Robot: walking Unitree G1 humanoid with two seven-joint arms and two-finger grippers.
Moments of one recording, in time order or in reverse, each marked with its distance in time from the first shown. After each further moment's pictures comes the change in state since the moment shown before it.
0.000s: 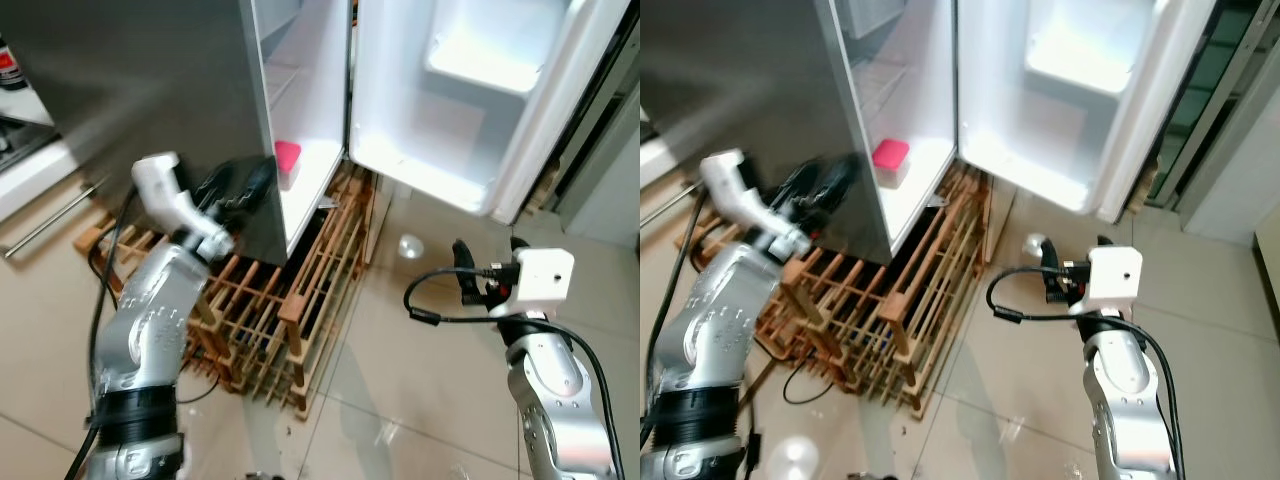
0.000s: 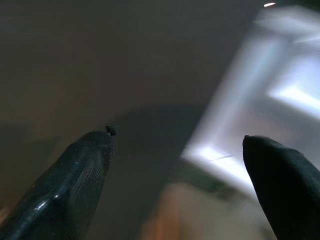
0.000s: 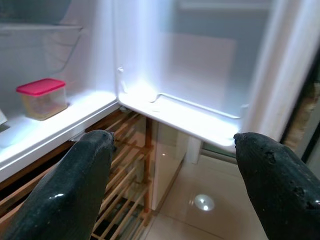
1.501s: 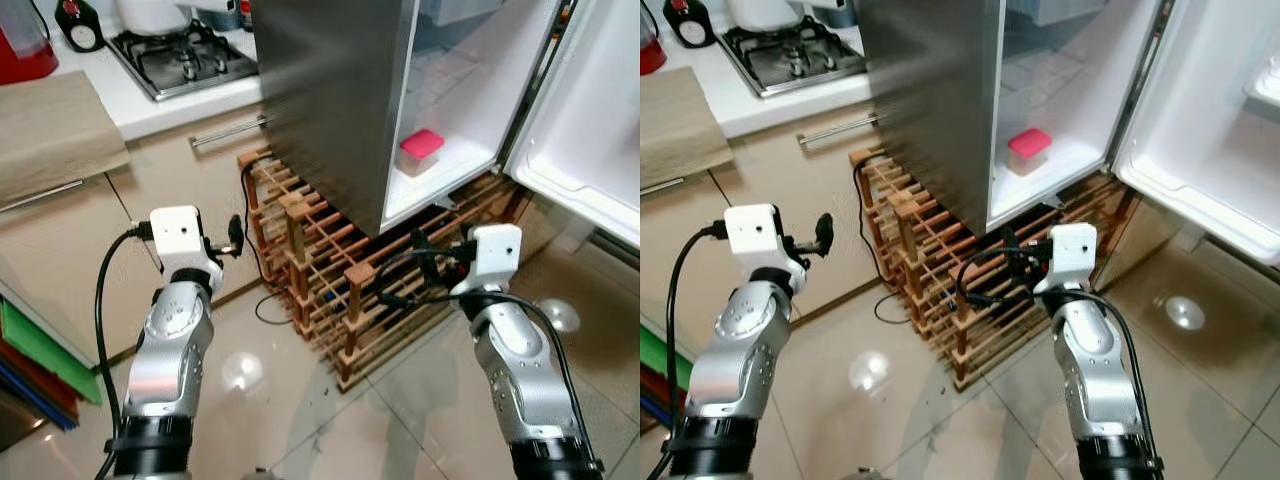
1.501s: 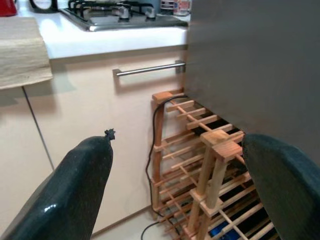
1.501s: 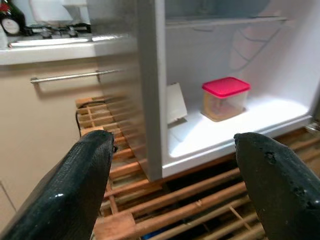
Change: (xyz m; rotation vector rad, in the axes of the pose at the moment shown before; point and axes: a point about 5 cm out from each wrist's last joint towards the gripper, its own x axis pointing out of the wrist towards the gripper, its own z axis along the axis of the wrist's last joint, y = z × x) left arm 0.010 -0.010 -0.028 0.328 0.084 0.282; right arm 0.031 0.029 0.001 0.076 0.019 0.160
